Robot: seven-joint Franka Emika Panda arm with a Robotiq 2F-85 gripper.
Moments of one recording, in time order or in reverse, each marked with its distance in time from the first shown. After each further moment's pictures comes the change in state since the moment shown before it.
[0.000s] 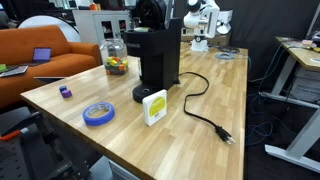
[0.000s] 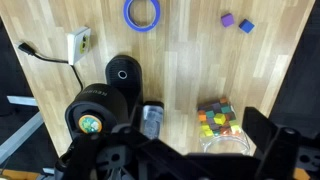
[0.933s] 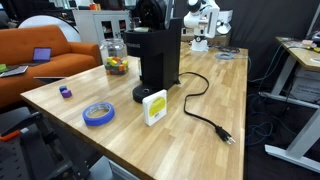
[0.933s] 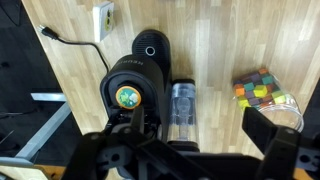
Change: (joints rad) arm -0.095 0.174 -0.084 0.098 -0.123 0.113 -0.003
